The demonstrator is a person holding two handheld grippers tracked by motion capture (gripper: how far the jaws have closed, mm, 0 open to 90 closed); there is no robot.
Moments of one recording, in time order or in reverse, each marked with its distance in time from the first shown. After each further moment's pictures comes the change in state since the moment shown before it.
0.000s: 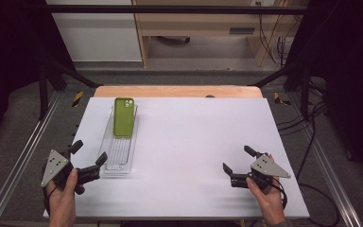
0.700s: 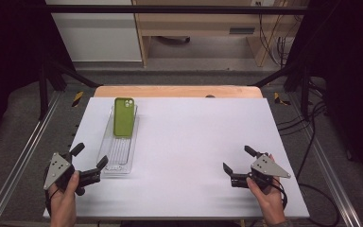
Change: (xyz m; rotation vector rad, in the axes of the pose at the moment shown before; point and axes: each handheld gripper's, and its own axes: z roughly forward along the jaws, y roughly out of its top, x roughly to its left) left arm 0.005 -0.019 0.002 -0.007 -0.035 0.022; right arm -0.001 -0.001 0.000 0.003 -0.003 -0.004
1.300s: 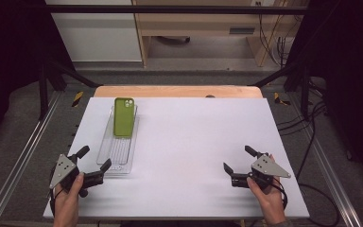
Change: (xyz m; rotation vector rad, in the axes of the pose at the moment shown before) left arm 0.002 -0.017 0.006 0.035 -0.019 -0.019; right arm -0.002 -0.002 0.000 0.002 -0.003 -0.001
